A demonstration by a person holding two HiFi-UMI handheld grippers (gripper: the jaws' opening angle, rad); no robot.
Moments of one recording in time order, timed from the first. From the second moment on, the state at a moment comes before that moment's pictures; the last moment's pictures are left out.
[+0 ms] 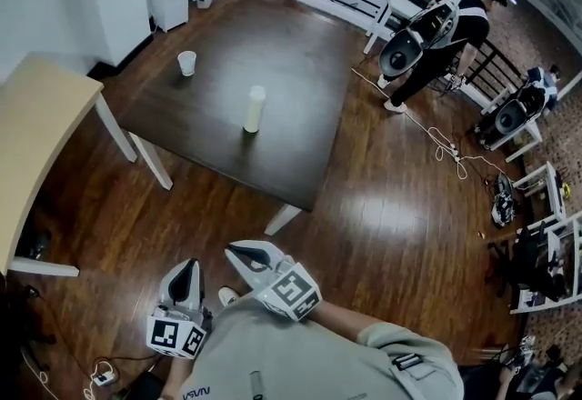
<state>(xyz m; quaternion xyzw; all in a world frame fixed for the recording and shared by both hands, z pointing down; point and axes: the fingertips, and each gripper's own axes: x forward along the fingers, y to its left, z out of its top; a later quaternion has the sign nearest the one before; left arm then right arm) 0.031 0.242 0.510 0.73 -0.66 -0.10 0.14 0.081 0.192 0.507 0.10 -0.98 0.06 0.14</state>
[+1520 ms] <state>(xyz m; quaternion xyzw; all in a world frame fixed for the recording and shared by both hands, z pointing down) -0.079 0.065 0.510 0.79 -0.59 0.01 0.16 -0.026 0.015 0.533 0.21 -0.96 0.15 0.09</state>
